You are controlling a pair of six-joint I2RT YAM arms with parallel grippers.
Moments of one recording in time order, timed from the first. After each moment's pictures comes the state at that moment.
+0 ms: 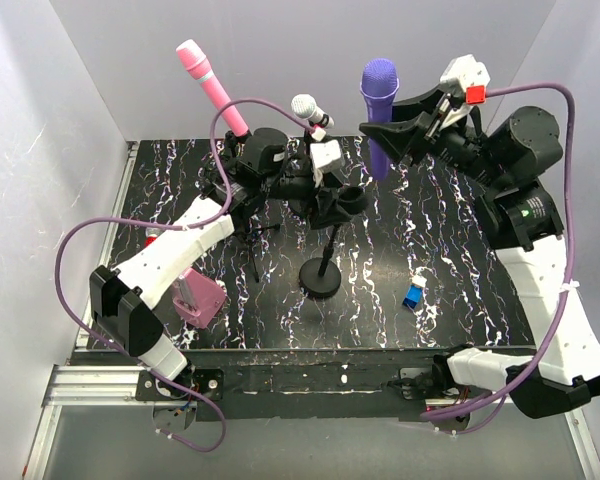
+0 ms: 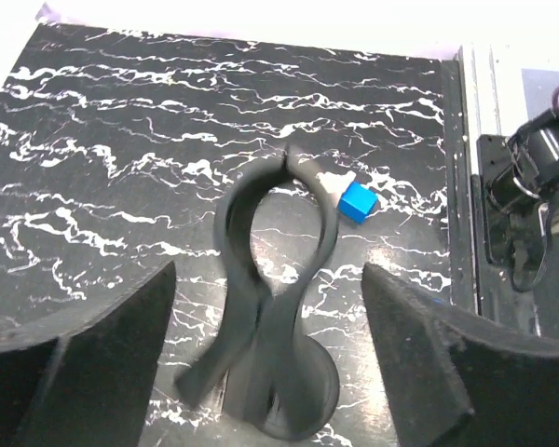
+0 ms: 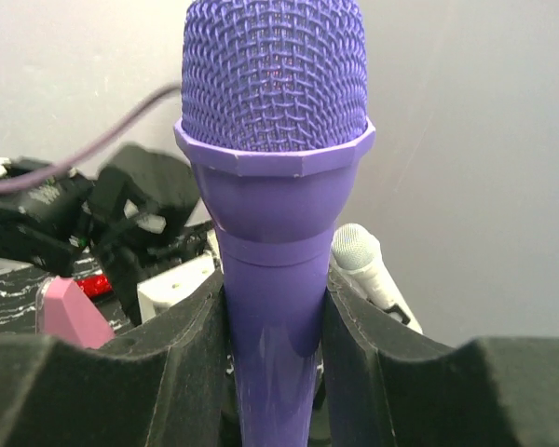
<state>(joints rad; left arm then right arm) -0.68 1.59 1.57 -0.33 0.72 0.26 0.40 1.20 1.68 -0.20 -0.64 0.01</state>
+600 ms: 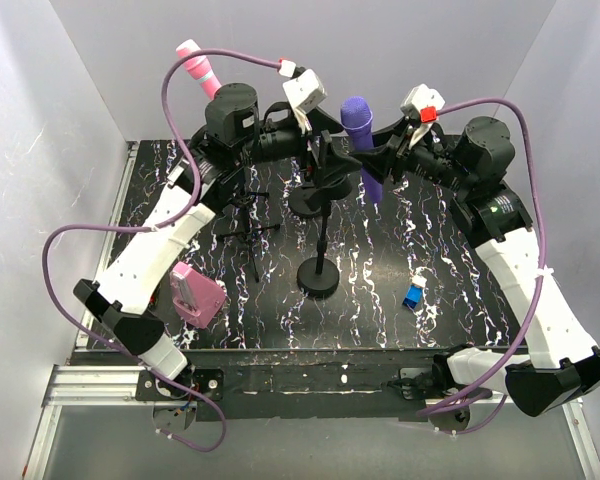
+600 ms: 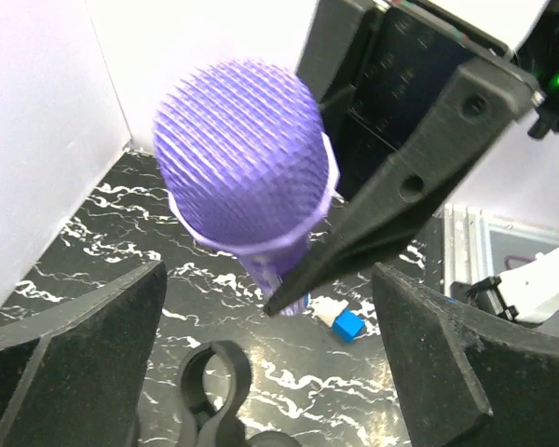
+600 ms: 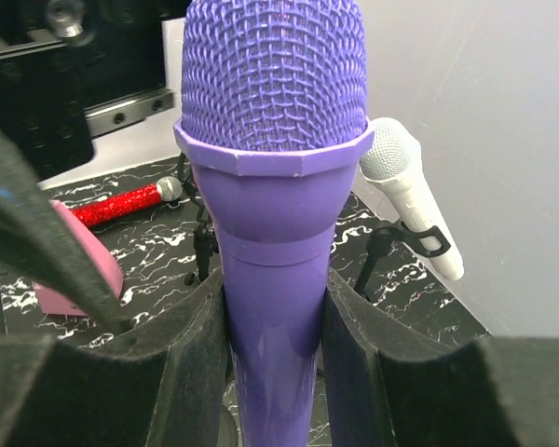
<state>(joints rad) -0.68 1.60 1.95 -0.37 0.62 0.03 0.40 1.20 1.47 -0.20 -0.65 -0.07</state>
